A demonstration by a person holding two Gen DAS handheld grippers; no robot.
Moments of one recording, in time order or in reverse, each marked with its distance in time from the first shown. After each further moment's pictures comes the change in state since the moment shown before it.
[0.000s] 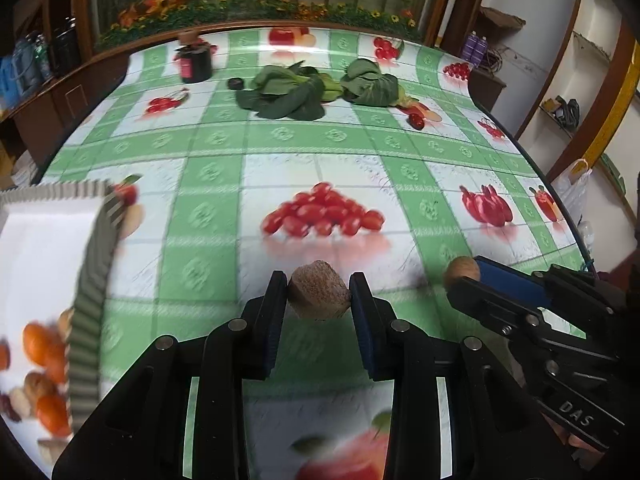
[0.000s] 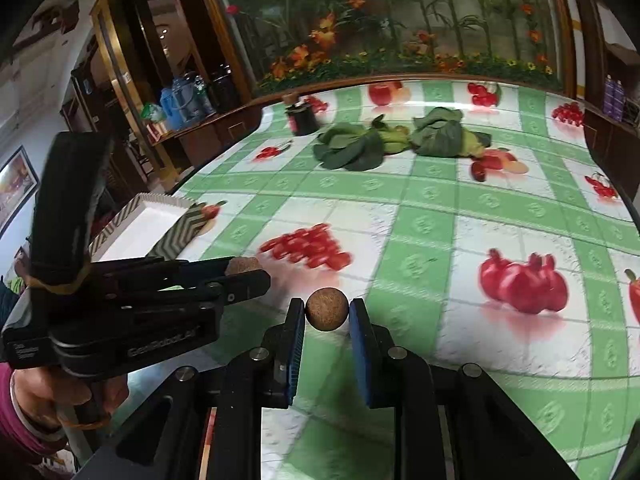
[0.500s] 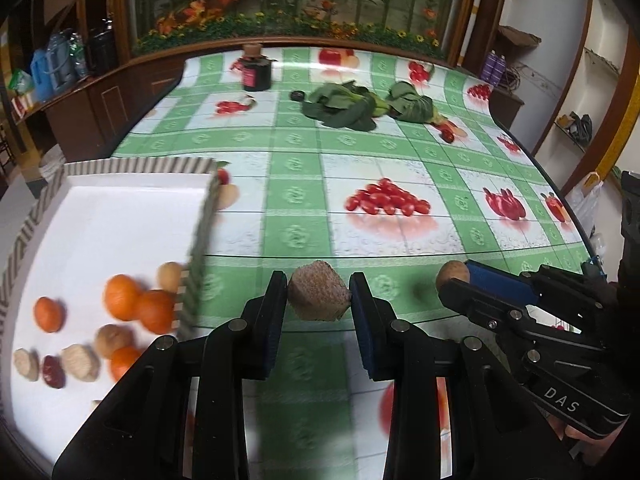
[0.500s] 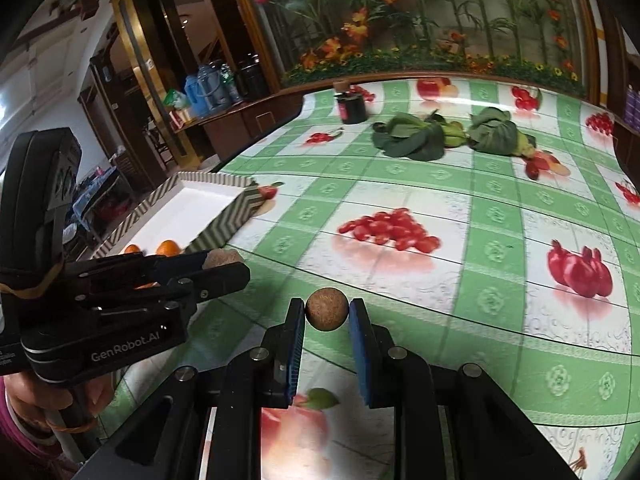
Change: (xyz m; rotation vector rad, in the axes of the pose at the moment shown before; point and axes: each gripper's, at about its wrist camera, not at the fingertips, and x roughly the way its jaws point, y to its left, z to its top) left arm -0.055 0.049 -0.031 -0.039 -0.067 0.075; right arm 0.008 0.063 -0.010 -0.053 0.016 0.057
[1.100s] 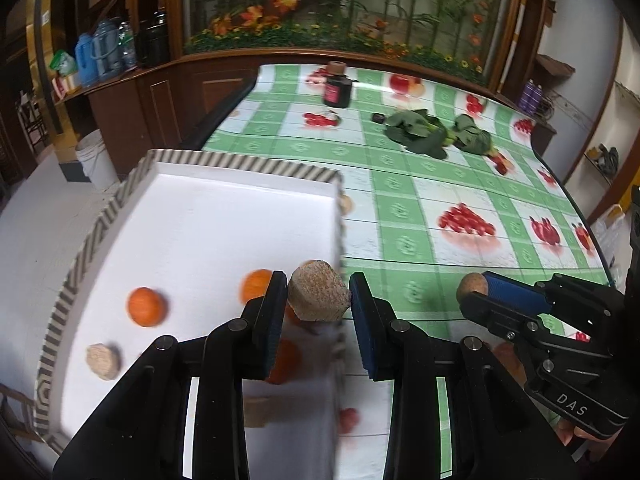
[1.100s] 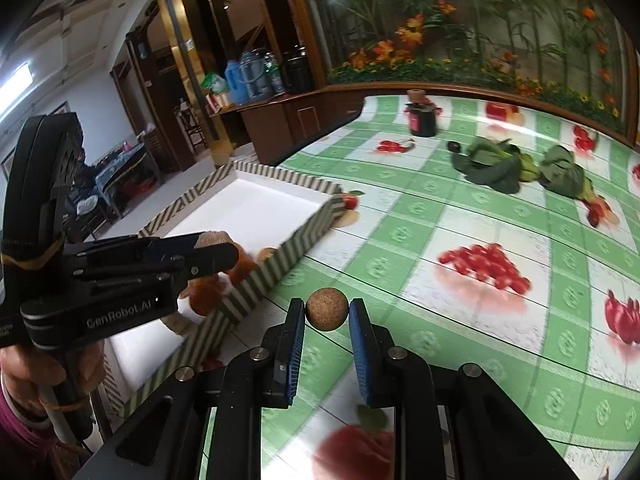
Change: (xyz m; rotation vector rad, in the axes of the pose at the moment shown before) left arm -0.037 0.088 -0.006 -0.091 -0.040 0.096; right arm 0.026 0.078 0.020 -0.119 0.013 0.072
